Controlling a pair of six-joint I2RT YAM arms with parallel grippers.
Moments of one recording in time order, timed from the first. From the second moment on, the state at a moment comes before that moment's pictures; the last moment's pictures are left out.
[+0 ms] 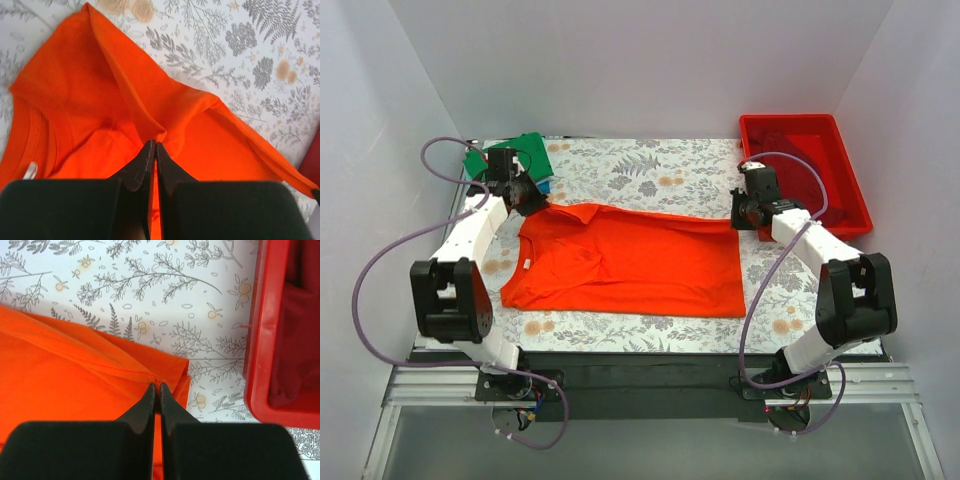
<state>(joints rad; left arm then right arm) -0.02 1.67 1.34 -0.52 0.12 -0.60 0.25 1.58 1.09 -0.36 0.03 0.20</state>
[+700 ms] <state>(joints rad) -0.02 1.14 0.94 -0.54 0.11 -0.73 0.25 1.30 0.82 -0.32 -0.01 0.17</state>
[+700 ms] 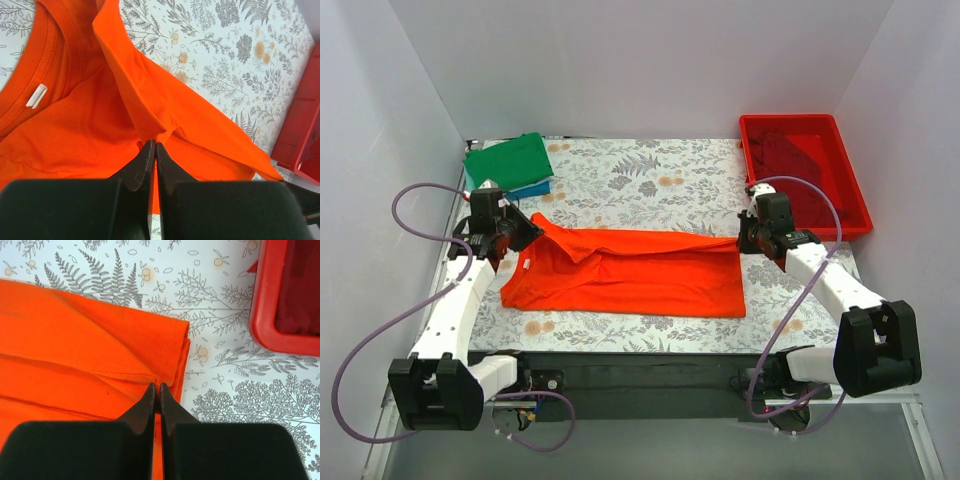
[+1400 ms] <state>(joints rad) -0.02 0.96 0.87 -0.65 0.03 -0.78 0.25 1.23 0.67 -0.32 -0.02 0.18</state>
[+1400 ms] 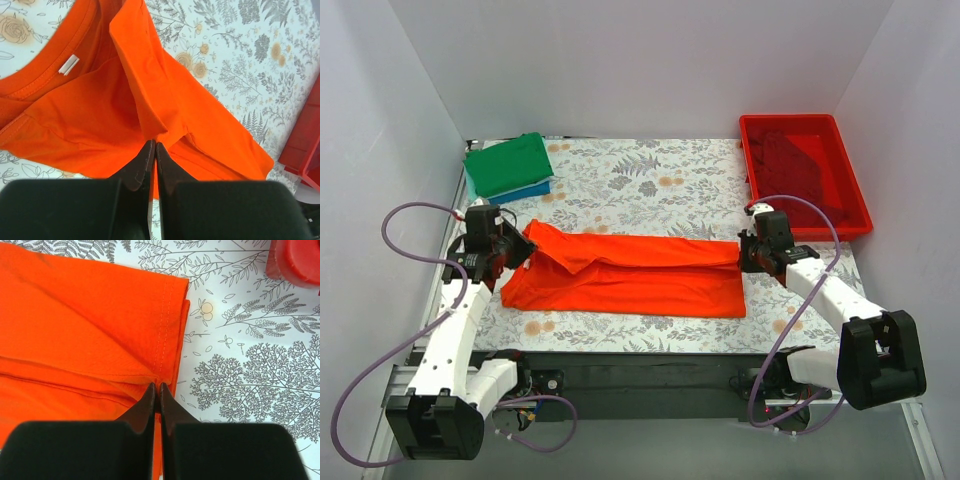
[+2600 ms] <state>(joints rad) 0.08 1.39 0.88 -0.45 0.05 -0.60 1.04 1.74 1.23 -0.21 -0.04 0.39</state>
